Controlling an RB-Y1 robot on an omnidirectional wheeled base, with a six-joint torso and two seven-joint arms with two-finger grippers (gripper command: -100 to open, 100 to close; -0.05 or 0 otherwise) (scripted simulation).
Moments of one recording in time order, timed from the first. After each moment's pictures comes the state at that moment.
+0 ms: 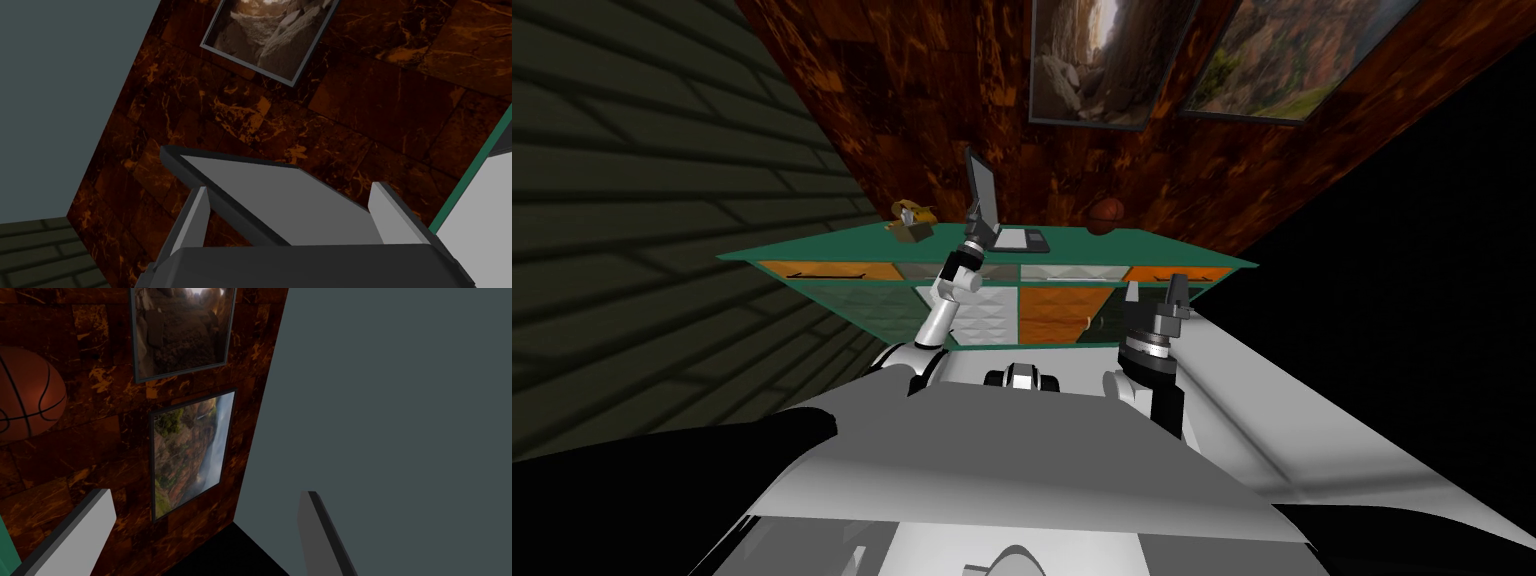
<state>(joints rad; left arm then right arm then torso) -0.52 0.32 -0.03 -1.71 0.34 -0.06 0.38 0.53 -0.03 -0.03 -2.39 -0.05 -0.48 -0.08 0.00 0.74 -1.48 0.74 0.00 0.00</state>
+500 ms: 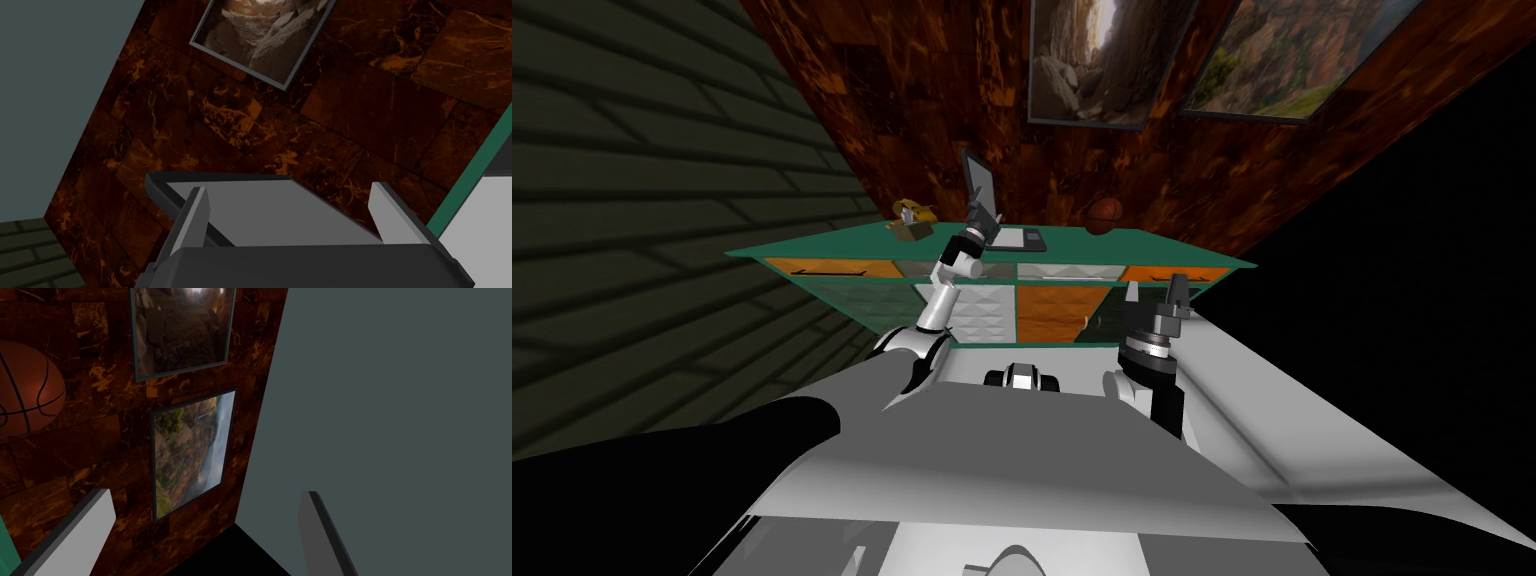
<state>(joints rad) -0.67 0.36 -0.03 -1.60 0.37 0.01 0.44 0.53 -0.03 -0.03 -2.39 -0.05 -0.48 -0.08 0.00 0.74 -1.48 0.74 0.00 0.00</state>
